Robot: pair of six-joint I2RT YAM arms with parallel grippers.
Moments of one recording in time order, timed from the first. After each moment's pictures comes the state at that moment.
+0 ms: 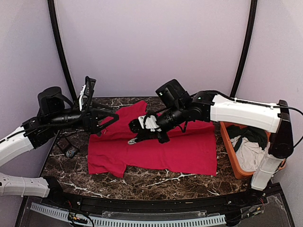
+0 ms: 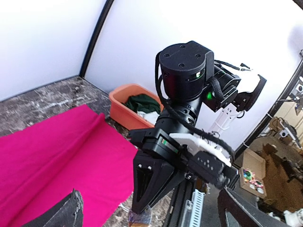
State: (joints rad) left arm -0.68 0.94 0.85 -0.06 0.59 -0.40; right arm 1.02 1.73 1.54 -0.56 -0.57 -0.95
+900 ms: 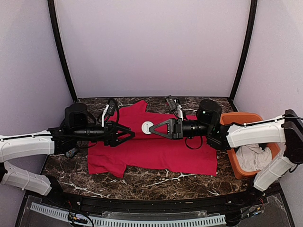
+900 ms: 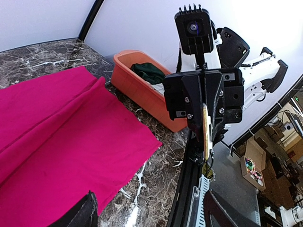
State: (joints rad) left arm -0.72 1.13 0.66 0.23 0.58 -0.44; right arm 0.88 1.50 0.82 0.67 -0.74 0.79
